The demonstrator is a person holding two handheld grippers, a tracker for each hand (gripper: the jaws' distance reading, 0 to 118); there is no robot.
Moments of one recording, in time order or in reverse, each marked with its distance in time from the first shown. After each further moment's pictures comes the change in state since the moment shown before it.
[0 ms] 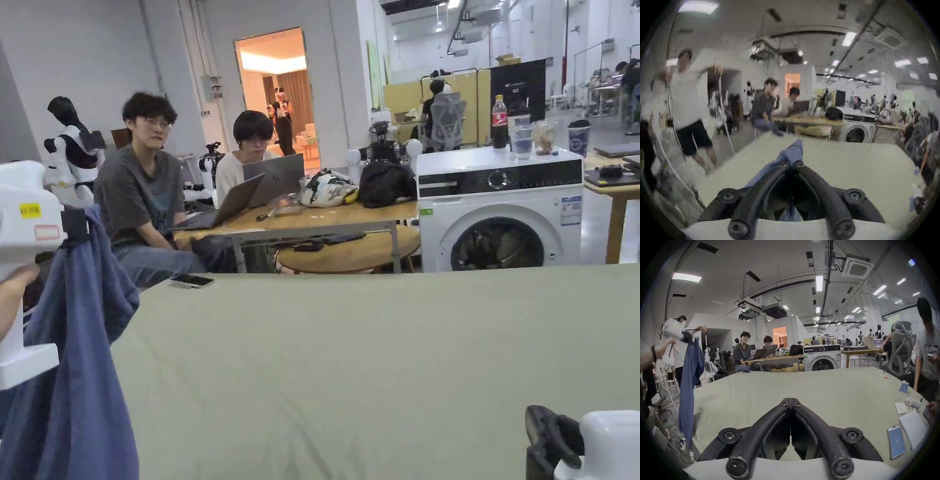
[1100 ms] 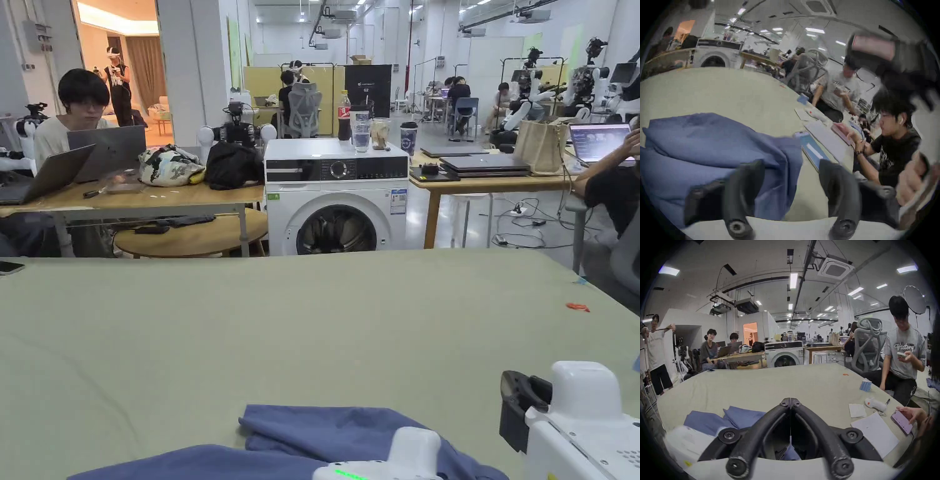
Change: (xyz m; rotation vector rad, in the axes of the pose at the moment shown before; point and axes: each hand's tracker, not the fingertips) left arm 0.477 -0.330 0.030 -0.450 -1.214 0.058; right arm 0.144 0.011 0.031 -0.054 -0.290 -0.018
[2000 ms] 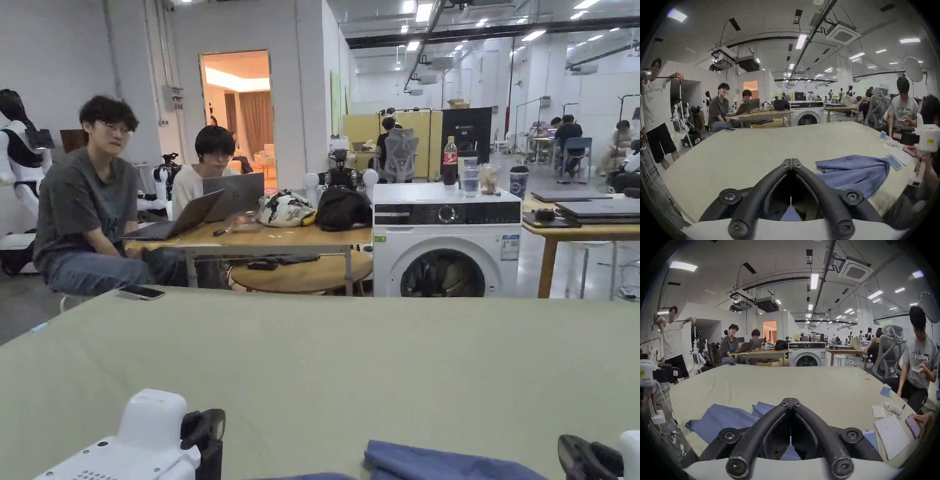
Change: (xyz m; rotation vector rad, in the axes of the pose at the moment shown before) left arm -0.039 -0.013 0.358 0.403 0.833 -0.179; right arm -0.084 -0.005 0.018 -0.008 0.187 0.062
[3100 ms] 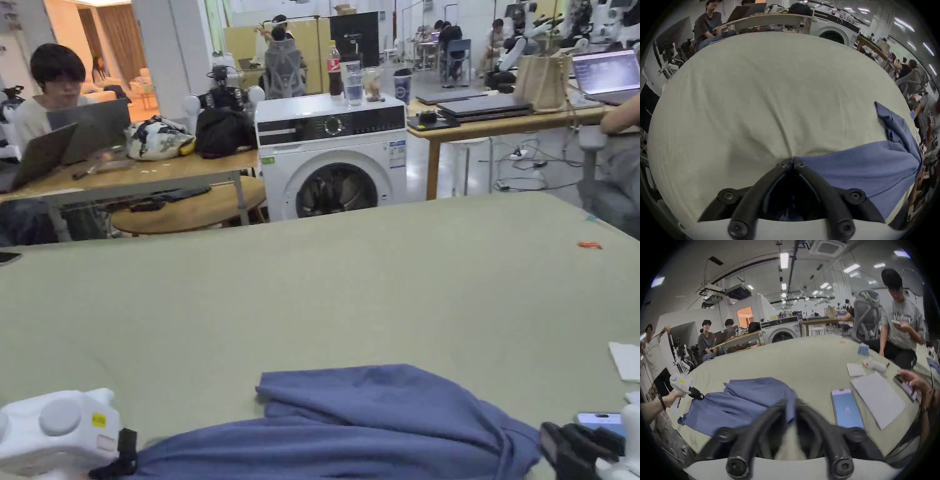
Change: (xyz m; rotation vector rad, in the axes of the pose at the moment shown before) left arm -0.061 -0.085 -0.262 -0.860 0.028 0.225; right arm 0.099 -0.063 0.024 -0.253 -0.185 -0.252
